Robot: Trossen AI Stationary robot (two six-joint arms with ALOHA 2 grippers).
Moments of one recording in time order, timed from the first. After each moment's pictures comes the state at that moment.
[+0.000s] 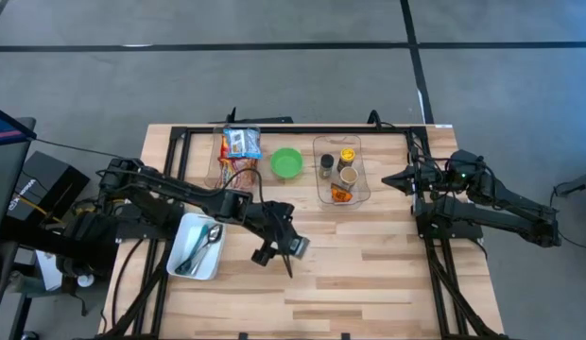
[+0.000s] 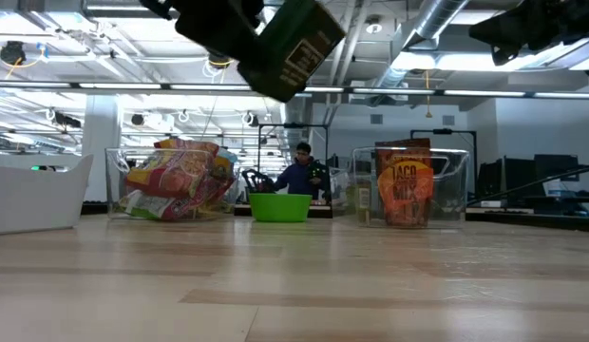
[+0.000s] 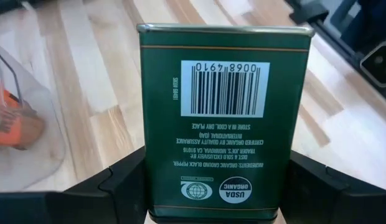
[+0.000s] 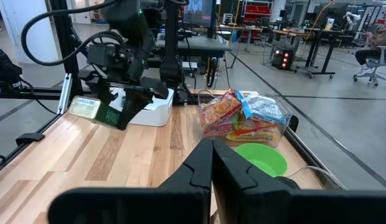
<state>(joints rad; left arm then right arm) -0.20 1.62 1.13 -0.28 0.10 0.25 -0.36 0.25 0.46 -0.31 -0.29 -0.10</state>
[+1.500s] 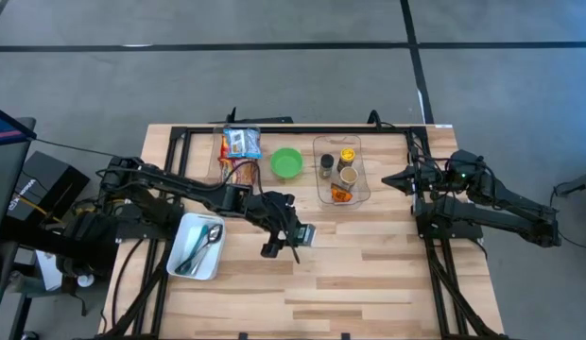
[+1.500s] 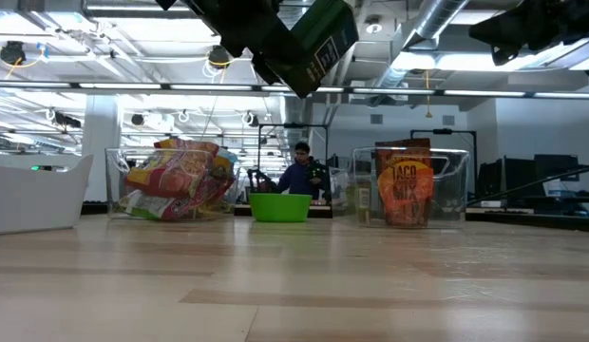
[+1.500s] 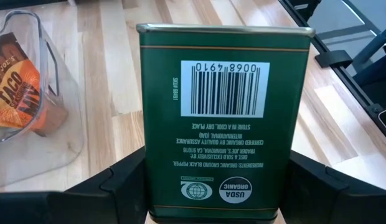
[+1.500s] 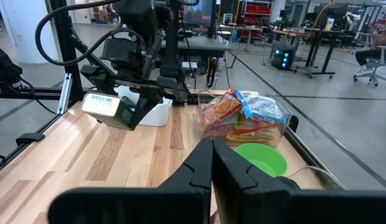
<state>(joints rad) -0.15 1.62 1.13 -0.20 0.10 0.10 -0.36 0.25 0.46 -0.31 -0.29 -0.10</state>
